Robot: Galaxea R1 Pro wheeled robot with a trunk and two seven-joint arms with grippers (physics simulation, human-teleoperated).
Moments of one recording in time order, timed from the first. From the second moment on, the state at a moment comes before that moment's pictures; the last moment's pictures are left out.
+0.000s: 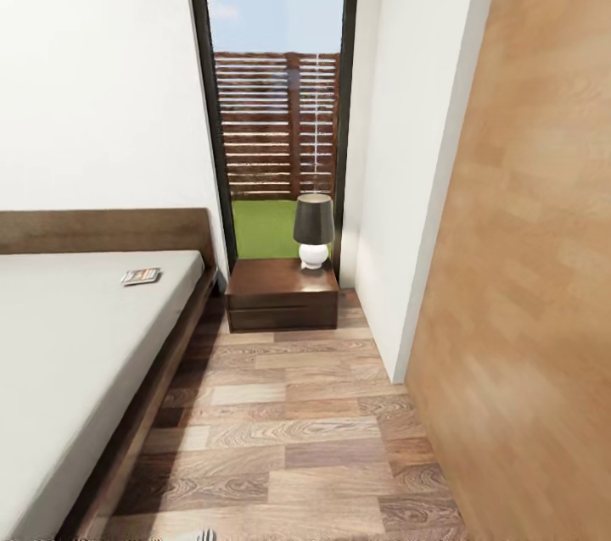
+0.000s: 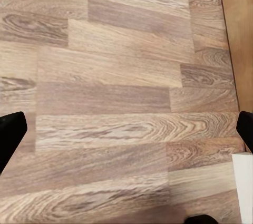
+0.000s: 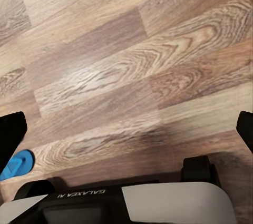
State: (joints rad) left arm -0.36 0.04 0.24 -0.06 0.04 -0.23 -0.48; right arm -0.38 -0.21 -0.05 0.06 -0.34 -0.01 0.46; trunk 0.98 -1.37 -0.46
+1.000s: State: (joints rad) left arm -0.36 0.04 0.24 -0.06 0.04 -0.23 -0.48; right arm -0.38 -0.21 -0.05 0.06 -0.34 -0.01 0.46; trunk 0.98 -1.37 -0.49
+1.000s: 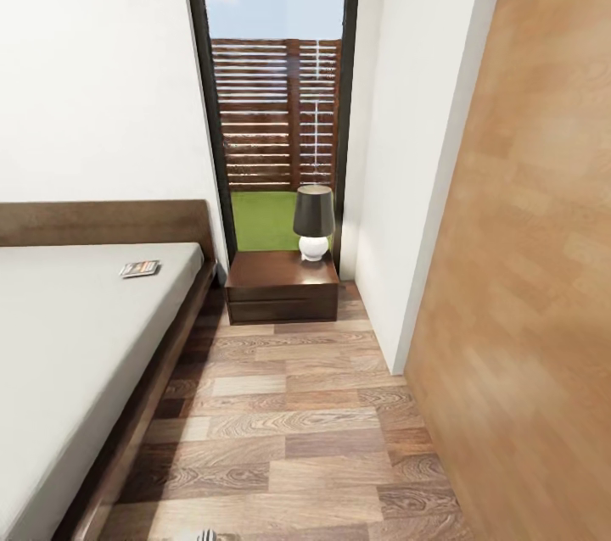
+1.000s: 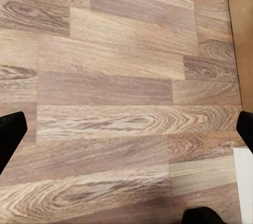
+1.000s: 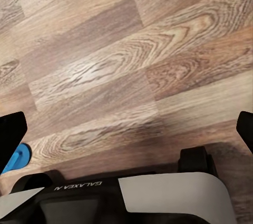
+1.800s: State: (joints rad) left arm -0.36 0.04 0.24 -0.06 0.04 -0.23 -0.48; right arm -0.38 -0.21 -0.05 0.06 -0.34 -0.01 0.46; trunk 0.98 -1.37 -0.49
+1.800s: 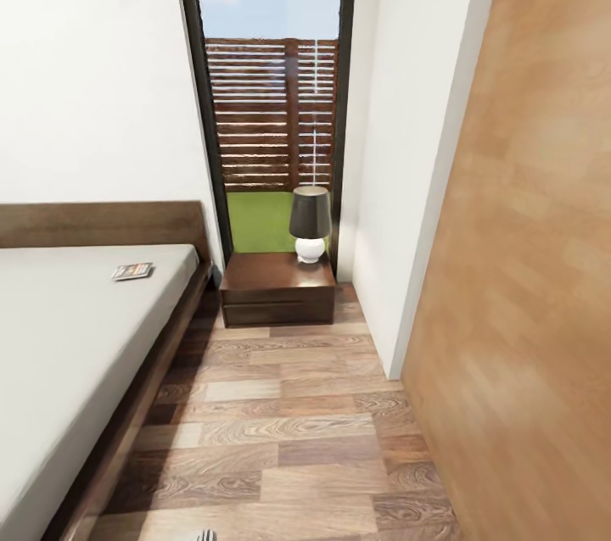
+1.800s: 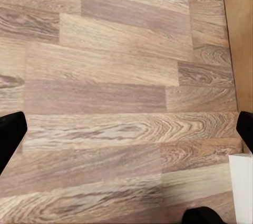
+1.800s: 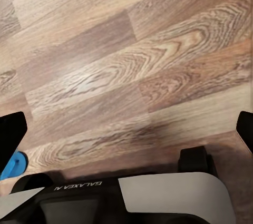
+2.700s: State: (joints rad) left arm -0.36 0.04 0.24 -0.06 0.04 -0.23 -0.48; right arm -0.38 -0.21 -0.05 0.06 -0.34 -0.01 0.46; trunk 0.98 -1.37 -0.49
